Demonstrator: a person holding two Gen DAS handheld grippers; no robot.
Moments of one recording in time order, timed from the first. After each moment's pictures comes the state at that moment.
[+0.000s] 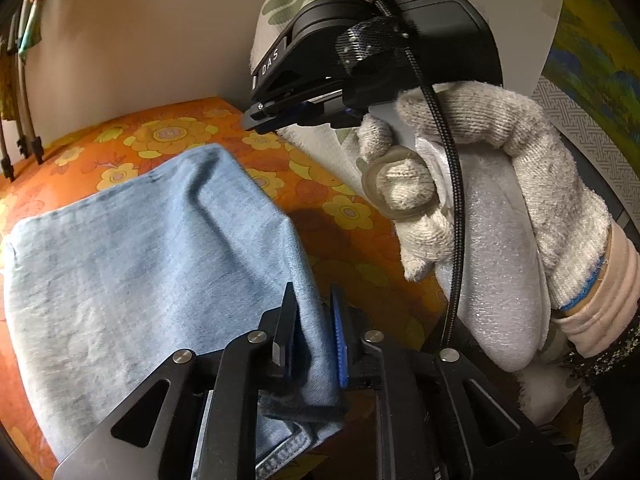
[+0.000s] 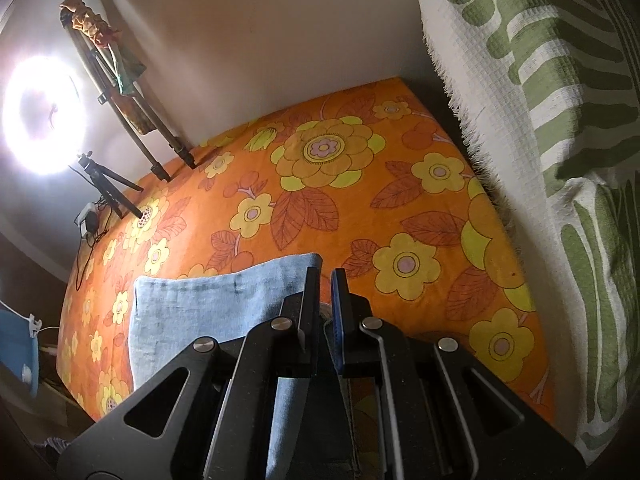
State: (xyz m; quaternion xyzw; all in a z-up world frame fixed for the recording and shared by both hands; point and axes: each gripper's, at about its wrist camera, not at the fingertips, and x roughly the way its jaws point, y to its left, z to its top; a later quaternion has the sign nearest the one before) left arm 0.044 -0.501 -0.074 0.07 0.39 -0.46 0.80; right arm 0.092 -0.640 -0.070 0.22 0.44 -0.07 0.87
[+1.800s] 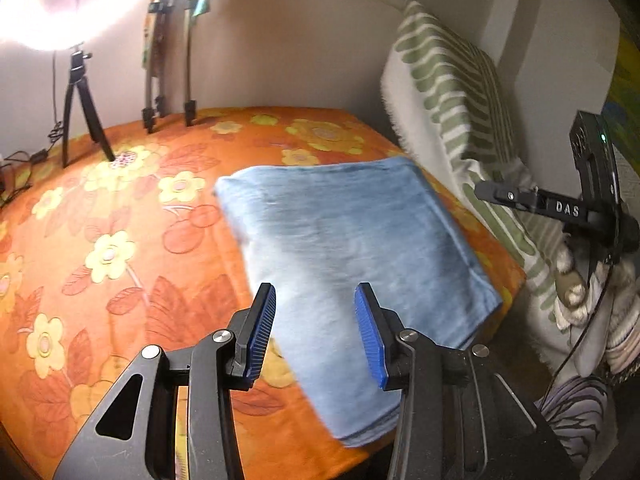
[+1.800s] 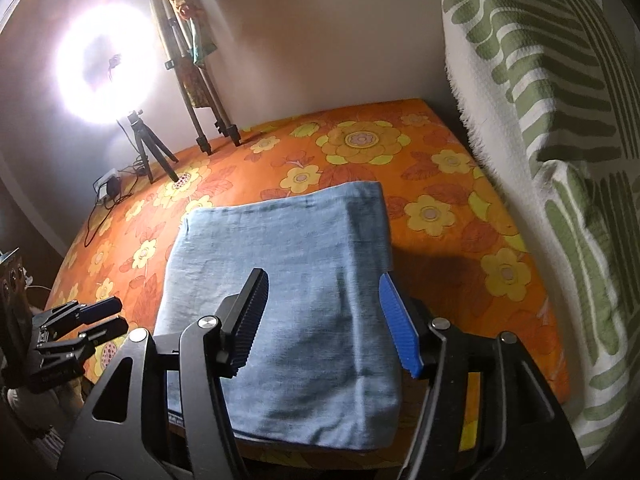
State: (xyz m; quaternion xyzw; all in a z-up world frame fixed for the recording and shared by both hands) left arm 0.114 -0.310 -0.071 0.03 0.39 -0.35 0.85; right arm 0.002 -0.546 -0.055 0.16 0.40 -0.06 0.90
